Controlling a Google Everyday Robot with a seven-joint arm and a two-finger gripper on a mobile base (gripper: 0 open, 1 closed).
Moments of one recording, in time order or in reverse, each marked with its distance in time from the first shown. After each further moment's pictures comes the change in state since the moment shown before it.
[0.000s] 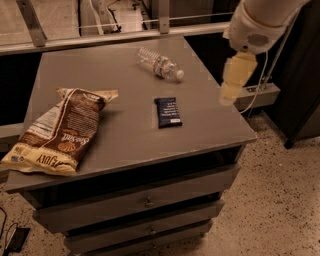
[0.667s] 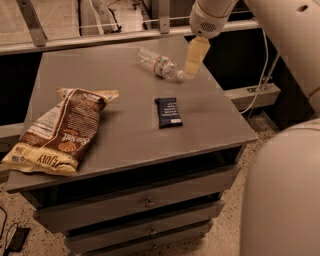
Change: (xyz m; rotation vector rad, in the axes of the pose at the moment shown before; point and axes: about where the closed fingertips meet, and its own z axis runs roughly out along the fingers) arm -0.066 -0.112 0.083 0.033 -0.056 0.000
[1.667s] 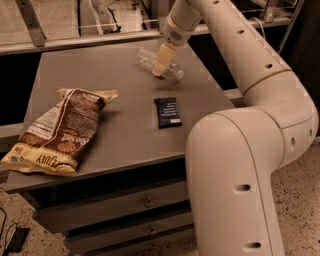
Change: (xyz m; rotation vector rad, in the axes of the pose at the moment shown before) arm -0.070 -0.045 0.095 -0.049 -0.166 0.132
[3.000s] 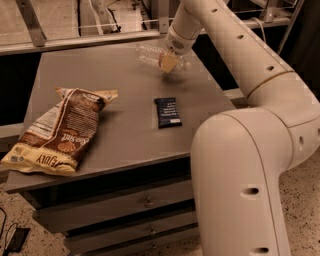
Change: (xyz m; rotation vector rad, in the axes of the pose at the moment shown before) arm 0.022 0.010 0.020 -0.026 0.060 0.036
